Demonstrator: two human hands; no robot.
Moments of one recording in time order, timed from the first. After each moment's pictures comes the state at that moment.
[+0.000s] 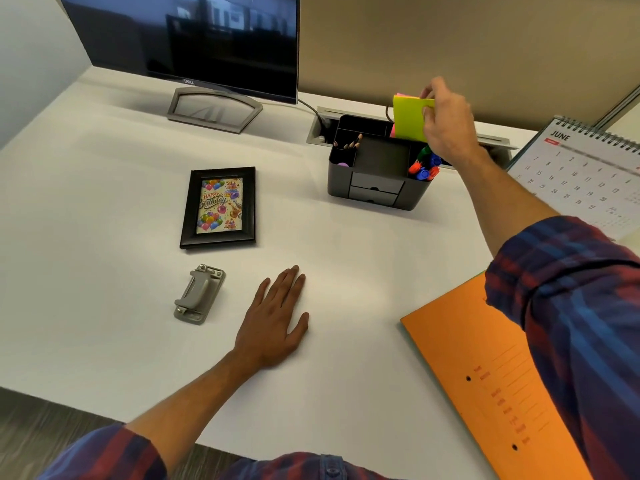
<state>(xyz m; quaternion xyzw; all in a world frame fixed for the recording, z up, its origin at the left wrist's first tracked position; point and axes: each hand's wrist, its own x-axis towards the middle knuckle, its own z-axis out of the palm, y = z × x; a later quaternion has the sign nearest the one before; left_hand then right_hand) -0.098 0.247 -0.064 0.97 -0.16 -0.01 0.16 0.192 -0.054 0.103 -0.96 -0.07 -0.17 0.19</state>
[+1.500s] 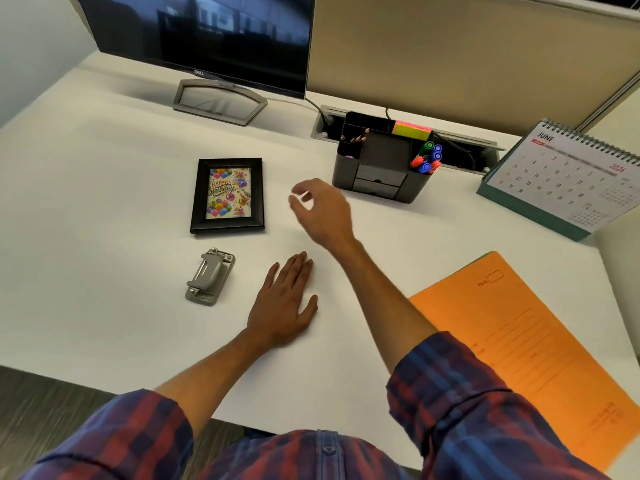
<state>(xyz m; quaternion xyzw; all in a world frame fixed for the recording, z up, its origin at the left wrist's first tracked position) -0.098 0.249 -0.067 0.97 -0.16 -0.01 0.16 0.030 0.139 0.037 -0.92 -0.12 -0.08 0.37</state>
